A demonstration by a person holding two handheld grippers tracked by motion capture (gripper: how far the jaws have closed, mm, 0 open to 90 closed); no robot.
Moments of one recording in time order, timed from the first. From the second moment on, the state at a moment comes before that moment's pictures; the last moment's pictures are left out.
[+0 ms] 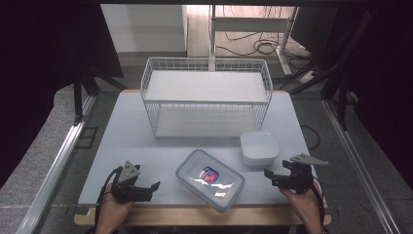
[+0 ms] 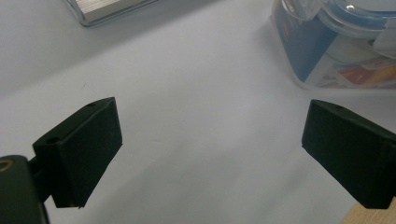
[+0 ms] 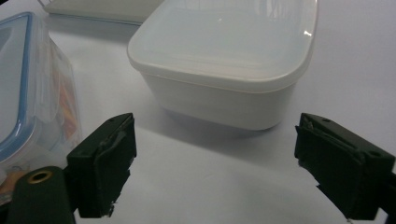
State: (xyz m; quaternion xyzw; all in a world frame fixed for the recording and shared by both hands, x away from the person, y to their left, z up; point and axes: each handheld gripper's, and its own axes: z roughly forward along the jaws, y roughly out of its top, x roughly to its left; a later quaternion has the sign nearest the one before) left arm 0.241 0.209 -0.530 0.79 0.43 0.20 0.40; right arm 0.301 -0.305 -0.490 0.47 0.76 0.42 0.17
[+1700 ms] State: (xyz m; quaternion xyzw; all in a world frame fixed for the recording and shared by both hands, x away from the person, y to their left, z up) left arm 0.243 0.206 -0.528 0.79 0.42 0.20 0.41; right arm 0.388 -0.182 -0.468 0.34 0.85 0.34 0.20
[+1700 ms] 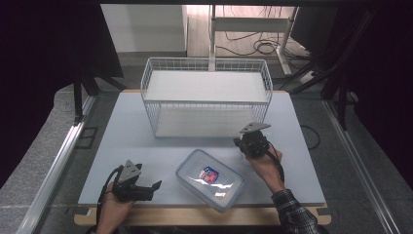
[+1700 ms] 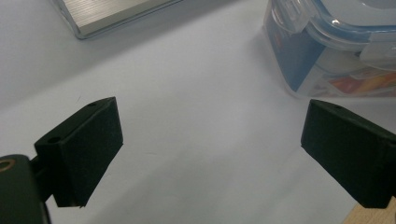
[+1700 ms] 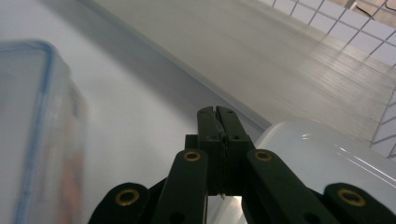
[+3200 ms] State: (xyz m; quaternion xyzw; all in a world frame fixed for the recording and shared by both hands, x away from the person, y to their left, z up) left arm 0.263 0.182 -0.516 0.79 0.40 0.15 0.44; right arm 0.282 -0.246 -0.467 0.34 0.83 0.41 0.14
